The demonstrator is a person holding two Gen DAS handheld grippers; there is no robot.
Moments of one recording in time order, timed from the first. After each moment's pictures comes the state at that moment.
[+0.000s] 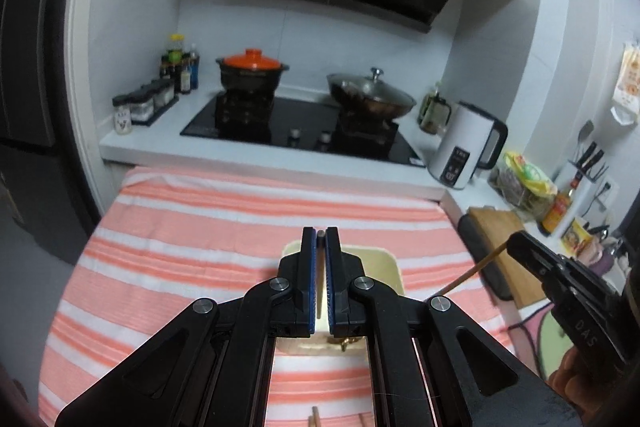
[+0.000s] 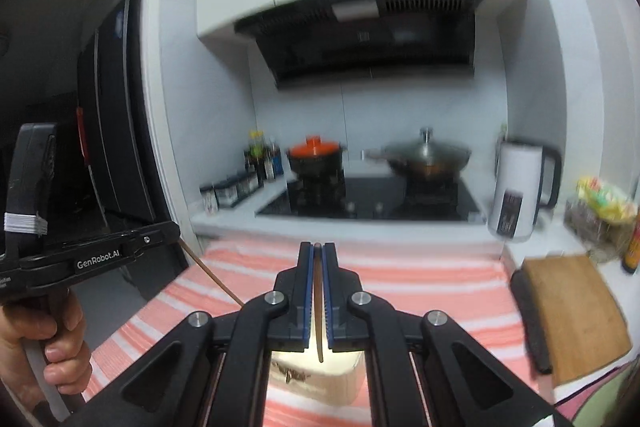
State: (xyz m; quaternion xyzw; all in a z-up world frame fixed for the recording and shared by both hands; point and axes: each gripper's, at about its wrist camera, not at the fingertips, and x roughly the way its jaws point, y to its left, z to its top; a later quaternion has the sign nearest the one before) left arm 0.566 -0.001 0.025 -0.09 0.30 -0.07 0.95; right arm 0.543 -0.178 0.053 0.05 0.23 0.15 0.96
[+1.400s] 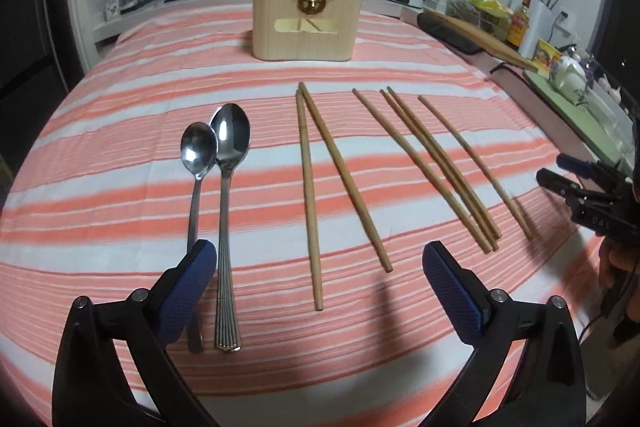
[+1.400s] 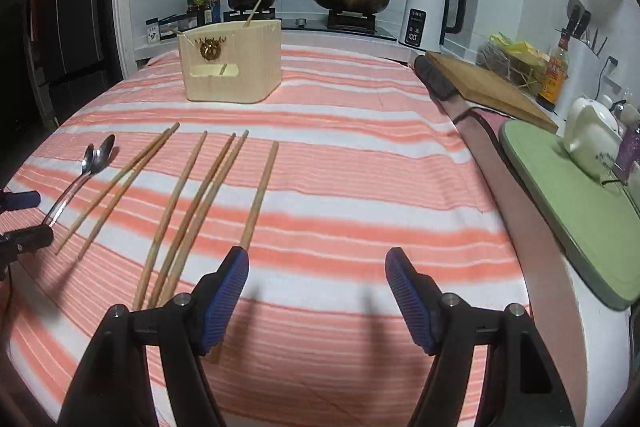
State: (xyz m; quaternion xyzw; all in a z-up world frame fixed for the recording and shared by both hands) left arm 0.296 -0.019 -0.187 0.00 0.41 -0.12 0.90; right arm 0.292 -0.265 -0.163 -0.05 0.38 0.02 0.92
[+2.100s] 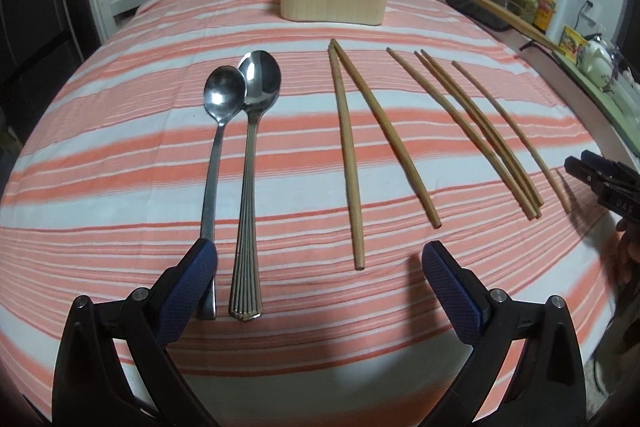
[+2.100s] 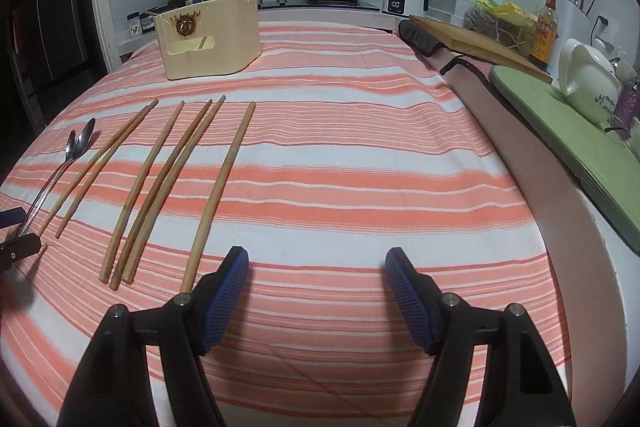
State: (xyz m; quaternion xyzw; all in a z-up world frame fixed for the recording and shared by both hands) left arm 0.294 -0.007 -0.220 0.00 0.45 -0.08 0.89; right arm 0.290 -0.283 -0.193 -0.01 0.40 0.01 0.91
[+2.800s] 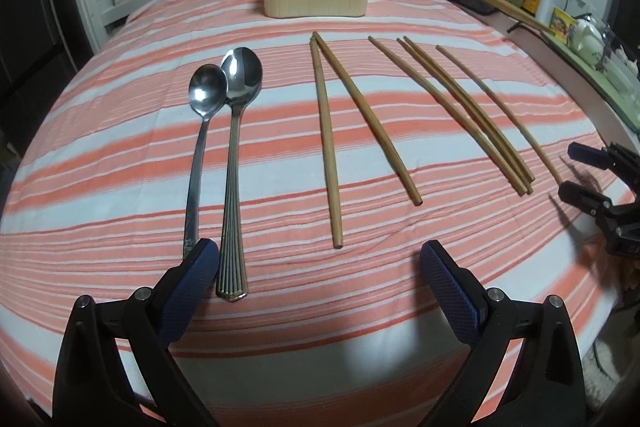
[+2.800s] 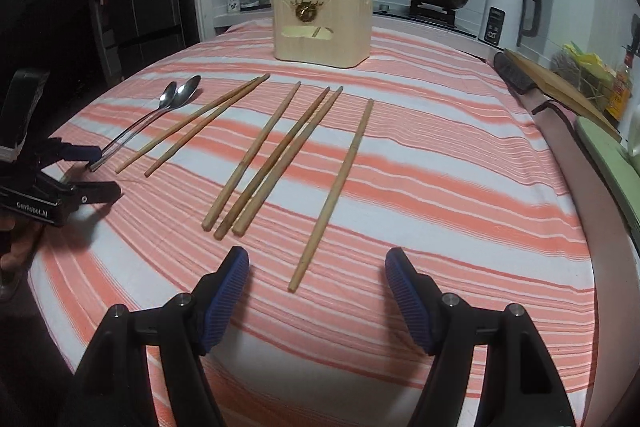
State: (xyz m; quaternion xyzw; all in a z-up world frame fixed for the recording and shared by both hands) left arm 0.283 -0.016 -0.220 0.03 0.45 -0.09 0.89; right arm 0.261 -0.232 -0.193 -0.09 0.39 0.17 0.90
